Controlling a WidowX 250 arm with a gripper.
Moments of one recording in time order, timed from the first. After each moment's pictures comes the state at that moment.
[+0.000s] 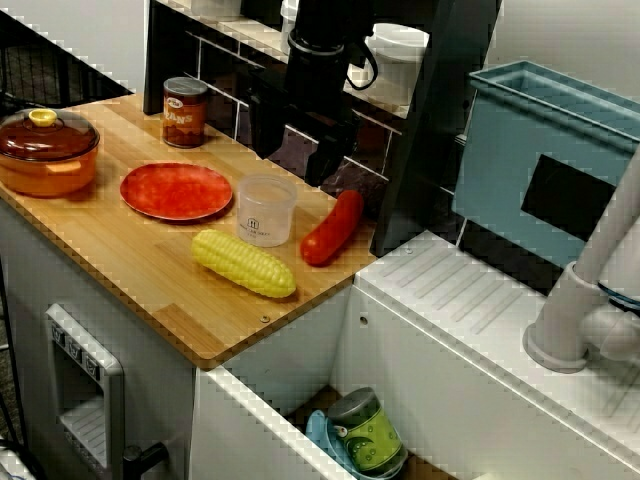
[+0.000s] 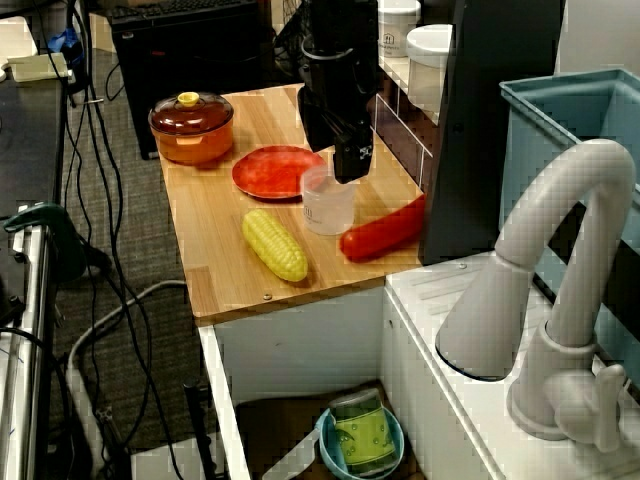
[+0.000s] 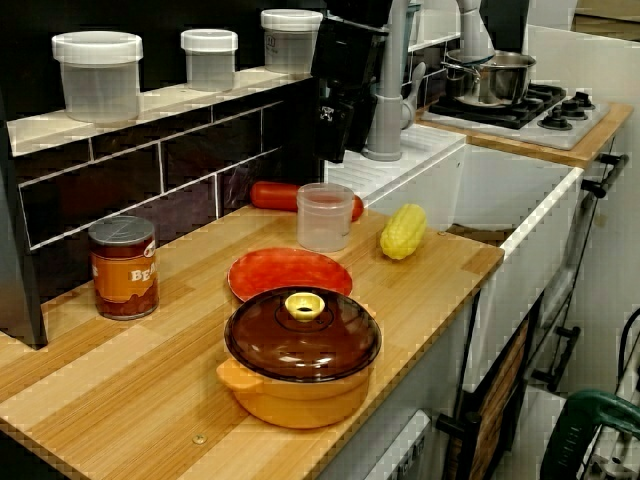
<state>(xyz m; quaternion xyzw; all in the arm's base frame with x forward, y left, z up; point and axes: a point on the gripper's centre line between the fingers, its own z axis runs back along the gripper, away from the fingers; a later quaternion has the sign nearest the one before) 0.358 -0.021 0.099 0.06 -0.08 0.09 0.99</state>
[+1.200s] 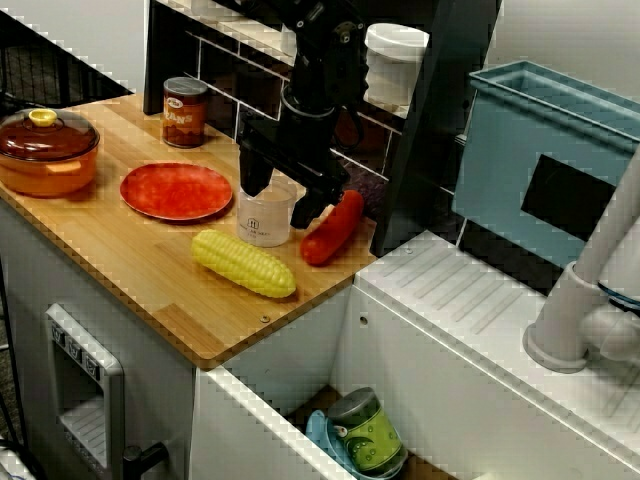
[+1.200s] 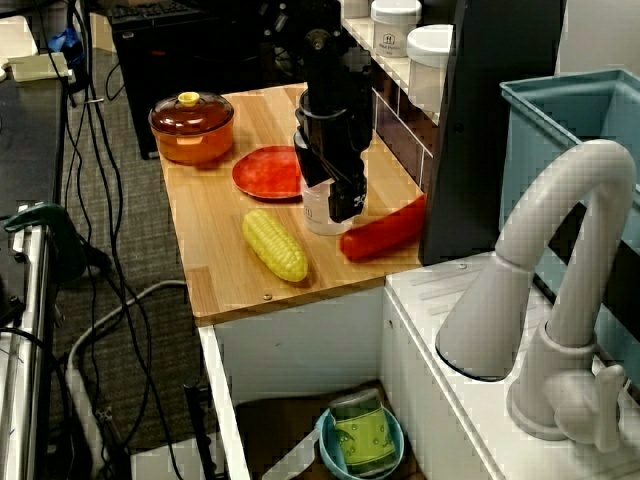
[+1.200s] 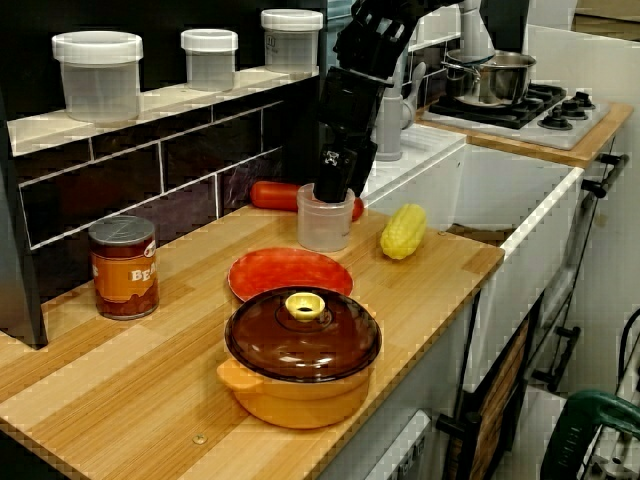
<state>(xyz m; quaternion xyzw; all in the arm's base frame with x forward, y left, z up) 0.352 -0.017 0.060 0.10 -0.09 0.09 0.99</state>
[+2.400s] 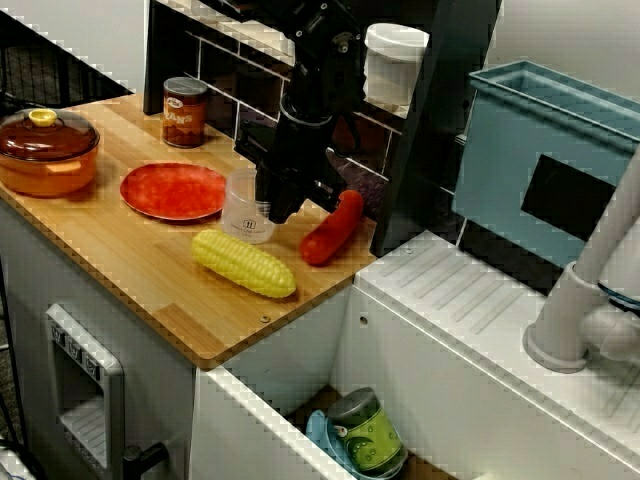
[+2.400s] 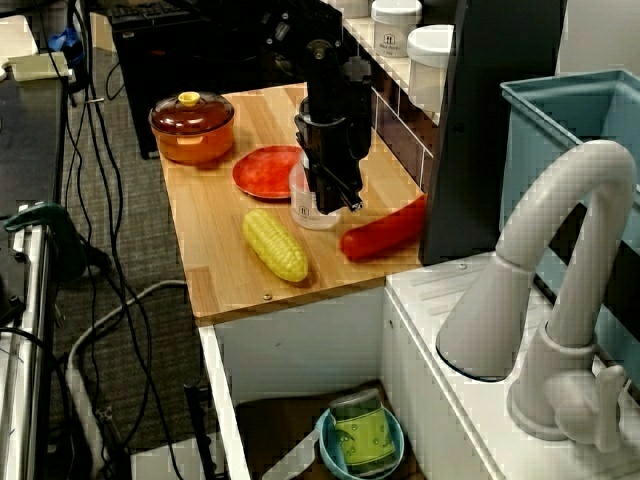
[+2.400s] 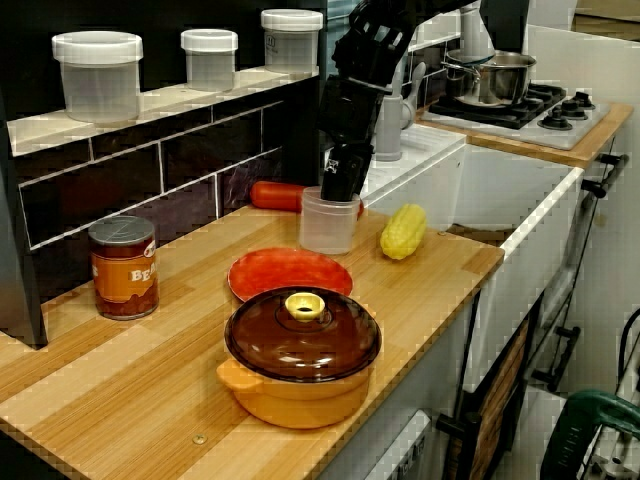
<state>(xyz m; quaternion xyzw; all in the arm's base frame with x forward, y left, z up) 0.350 -0.016 0.053 0.10 -0.08 0.09 0.99</state>
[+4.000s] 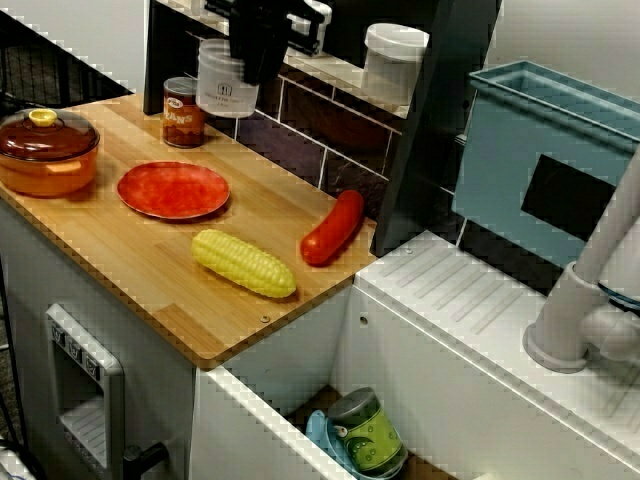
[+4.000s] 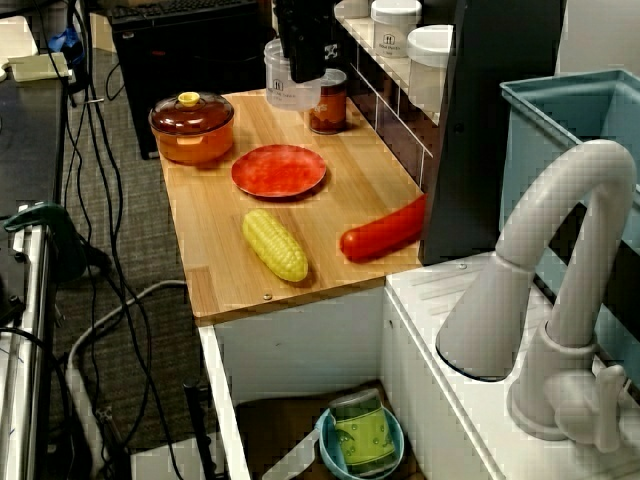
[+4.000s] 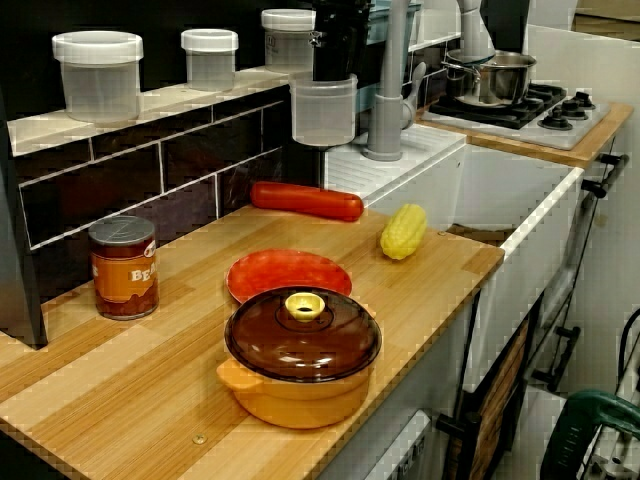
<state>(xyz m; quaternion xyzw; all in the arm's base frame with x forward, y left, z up) 0.343 0.020 0.166 0.04 -0.05 0.07 1.00</state>
